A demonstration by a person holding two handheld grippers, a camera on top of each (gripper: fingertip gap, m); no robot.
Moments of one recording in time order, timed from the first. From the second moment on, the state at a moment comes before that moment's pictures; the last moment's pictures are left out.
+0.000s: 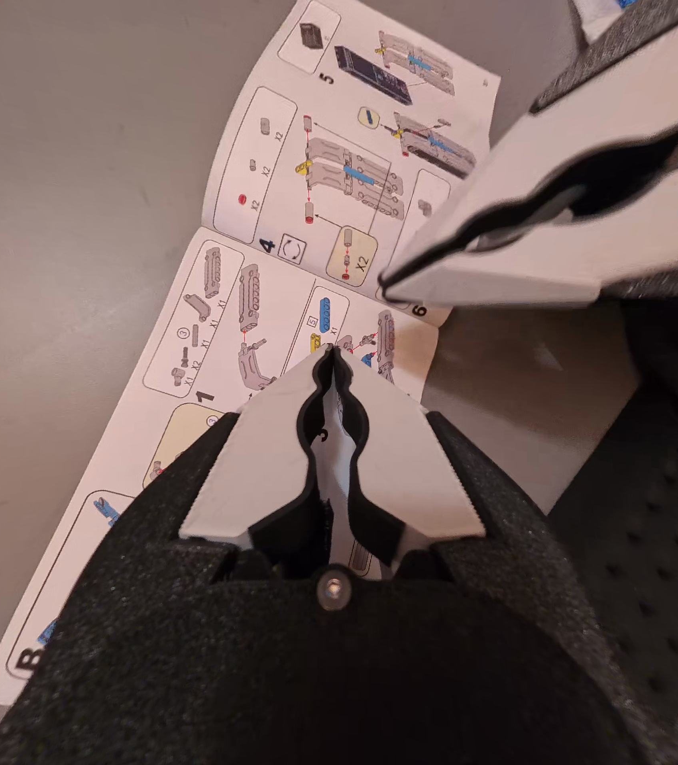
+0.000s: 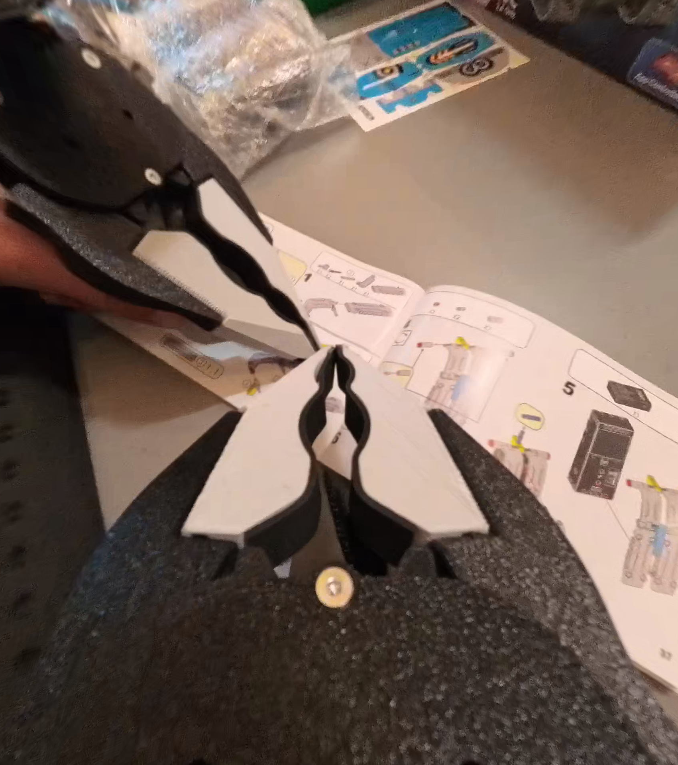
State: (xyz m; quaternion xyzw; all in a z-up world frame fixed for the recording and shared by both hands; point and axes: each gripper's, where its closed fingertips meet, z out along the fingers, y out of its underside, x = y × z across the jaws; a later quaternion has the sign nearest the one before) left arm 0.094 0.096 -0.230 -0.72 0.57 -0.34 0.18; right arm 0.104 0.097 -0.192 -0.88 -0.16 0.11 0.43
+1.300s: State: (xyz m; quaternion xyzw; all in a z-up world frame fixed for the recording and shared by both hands) left arm 0.088 0.133 -0.215 -0.68 0.67 -0.30 -0.02; right arm 0.125 0.072 -0.231 -0.92 -0.09 0.09 0.38
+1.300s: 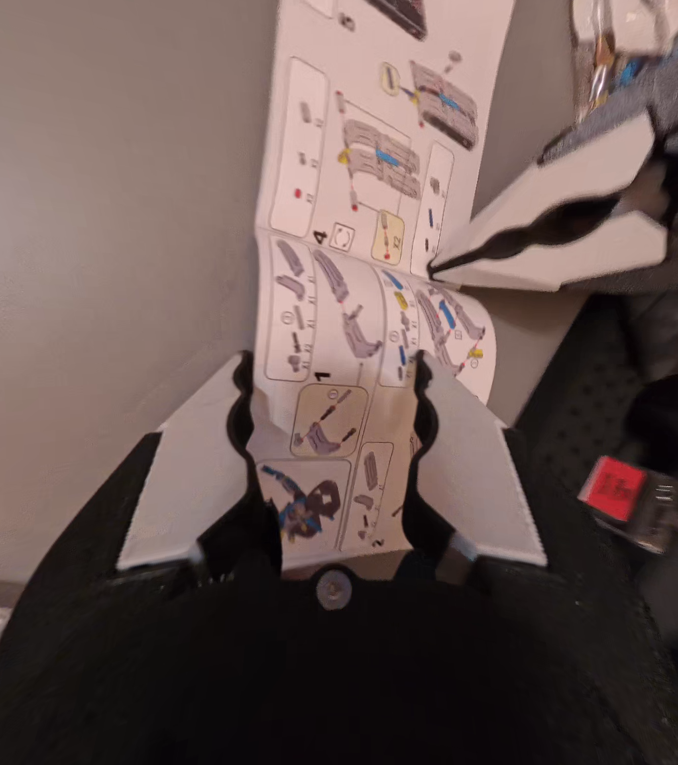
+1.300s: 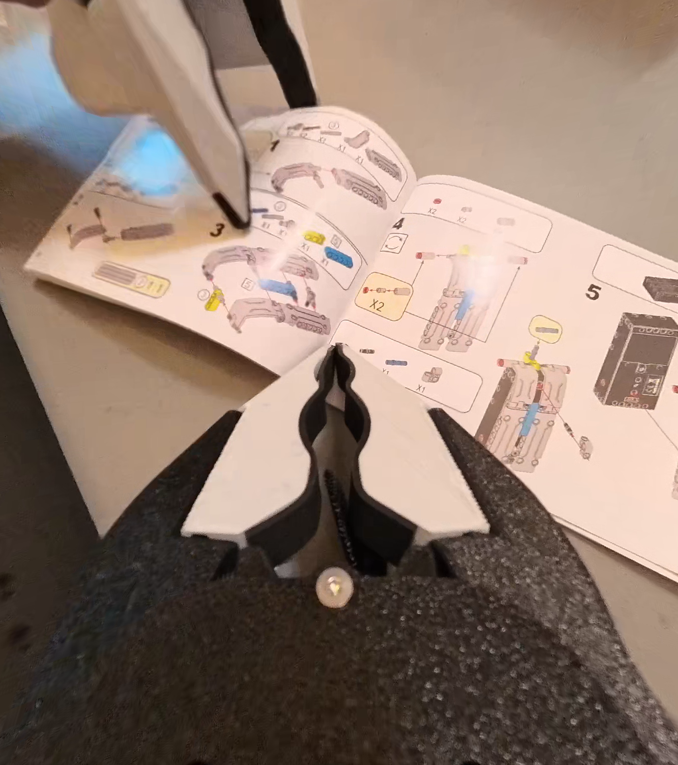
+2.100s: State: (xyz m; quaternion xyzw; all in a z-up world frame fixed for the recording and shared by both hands) left arm 0.157 0.240 -0.127 -0.63 0.75 -0.17 -0.03; right arm 0.180 0.111 -0.194 -0.90 0.00 0.08 0.43
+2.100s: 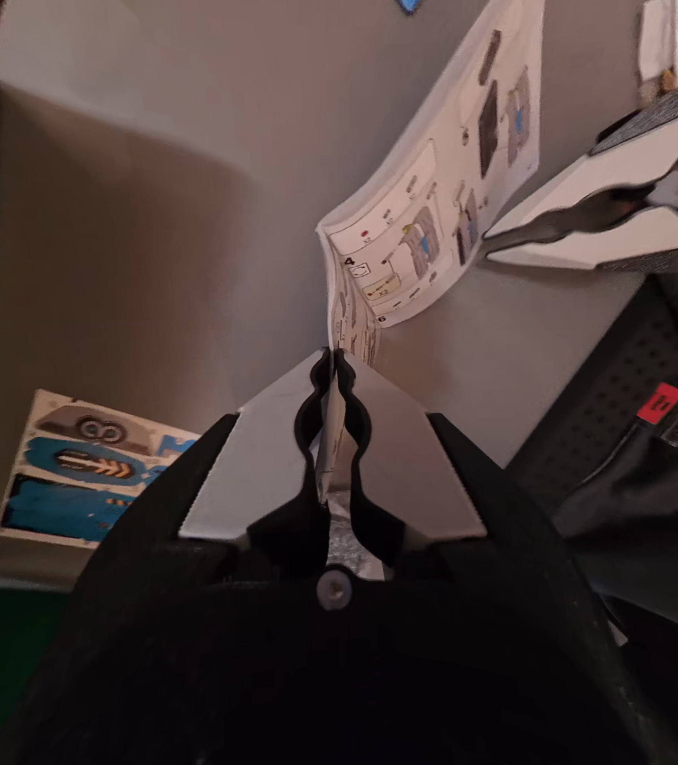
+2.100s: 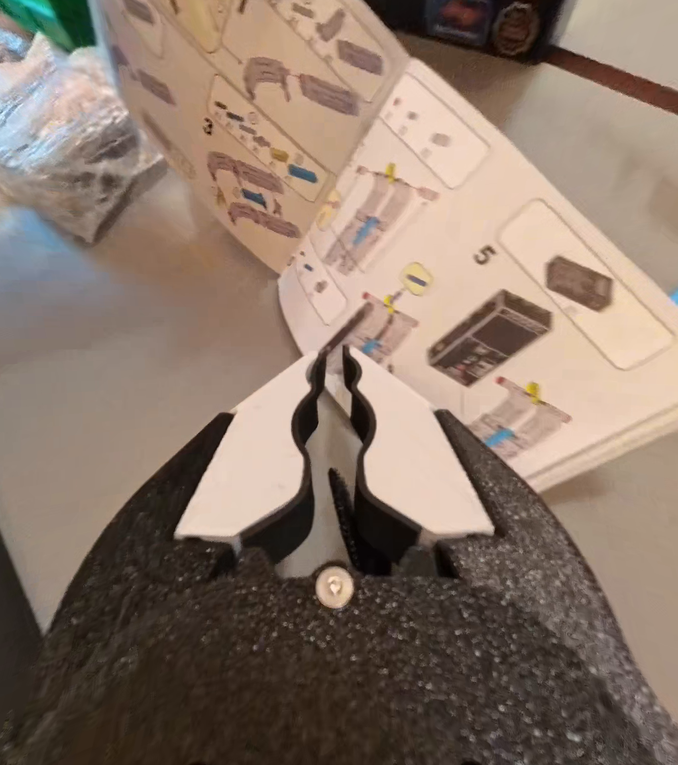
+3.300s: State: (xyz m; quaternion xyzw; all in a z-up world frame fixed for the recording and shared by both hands) left arm 0.129 0.233 -0.201 -0.66 0.70 -0.17 0.22; right arm 0.170 0.217 -0.230 -0.92 0.02 0.04 0.40
